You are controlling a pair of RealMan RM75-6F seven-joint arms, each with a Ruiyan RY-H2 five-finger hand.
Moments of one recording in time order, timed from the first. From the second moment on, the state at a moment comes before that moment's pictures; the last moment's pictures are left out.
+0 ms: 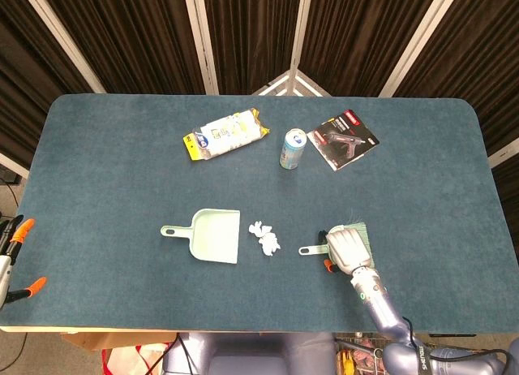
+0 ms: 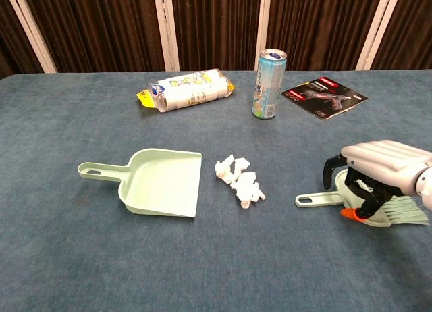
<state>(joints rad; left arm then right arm) -0.04 -1.06 -0.01 -1.66 1.50 1.50 0.07 0.54 -1.56 0.09 -1.56 -1.06 1.01 -0.54</state>
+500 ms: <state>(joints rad) -0.04 -1.06 -0.01 -1.66 1.49 1.49 0.06 0.55 -1.61 0.09 -1.51 -1.03 1.03 -0.55</state>
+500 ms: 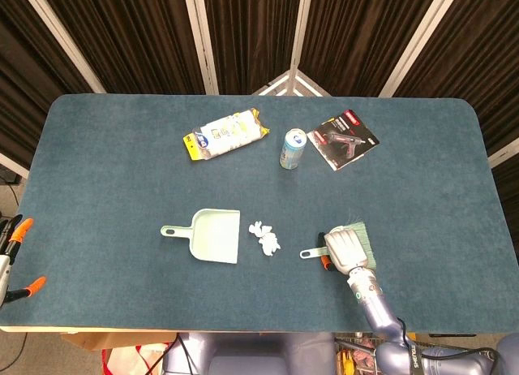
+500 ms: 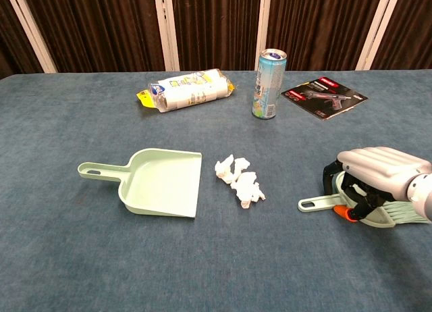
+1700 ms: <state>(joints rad) -0.32 -1.04 -0.19 -1.85 1.24 1.25 0.52 0.57 -1.33 0.26 -1.84 -1.02 1.09 -0.40</state>
